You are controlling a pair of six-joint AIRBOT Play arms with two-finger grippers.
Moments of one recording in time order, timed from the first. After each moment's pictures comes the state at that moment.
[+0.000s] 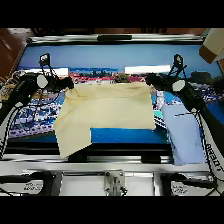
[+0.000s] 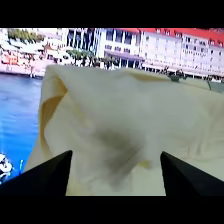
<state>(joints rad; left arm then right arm) -0.16 -1.51 1.34 1.50 -0.80 -1.85 0.07 -1.48 1.16 -0.93 0.46 1.46</state>
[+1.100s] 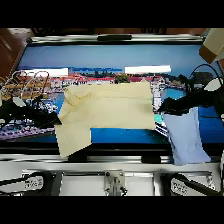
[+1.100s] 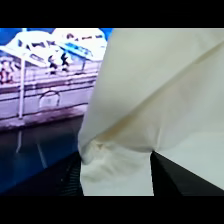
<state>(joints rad) 0.21 -1.41 0.91 1.17 -1.17 -1.38 -0.19 -1.32 1.14 -1.07 1.42 1.30</state>
